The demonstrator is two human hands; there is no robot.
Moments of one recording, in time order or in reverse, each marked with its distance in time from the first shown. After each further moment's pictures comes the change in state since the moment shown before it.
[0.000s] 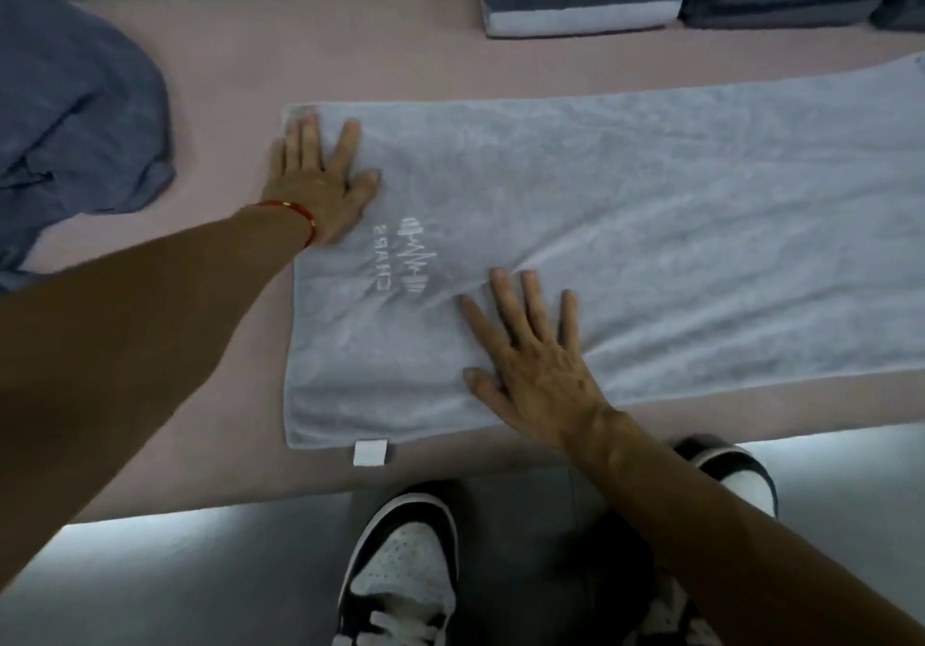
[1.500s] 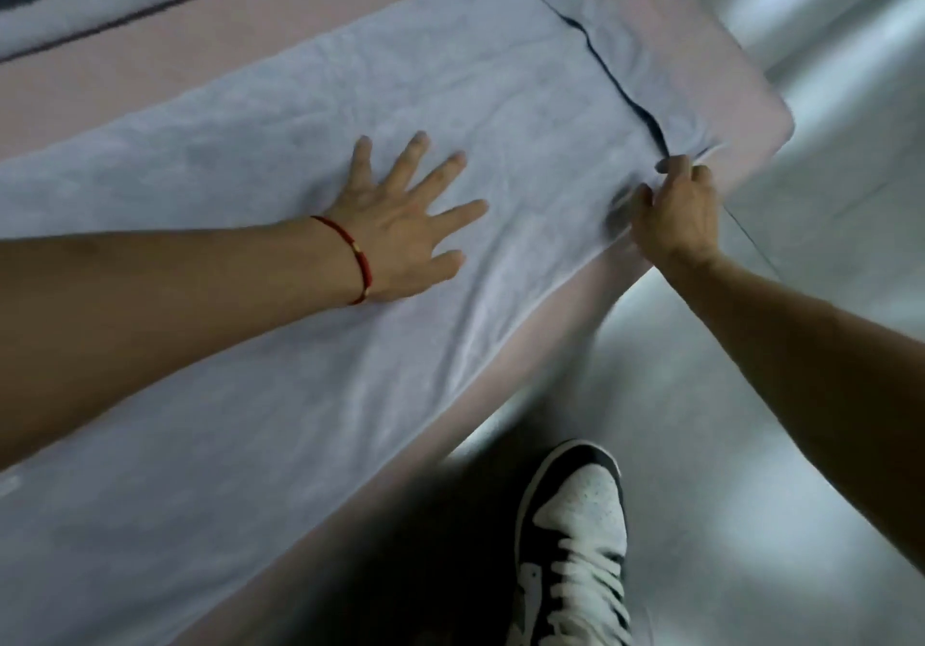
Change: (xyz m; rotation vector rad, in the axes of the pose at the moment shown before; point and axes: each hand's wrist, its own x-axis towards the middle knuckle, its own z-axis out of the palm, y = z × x) left_hand -0.037 0.409 -0.006 0.432 0.018 1.066; right_hand -0.180 0.359 -0.066 0.167 0.393 1.305
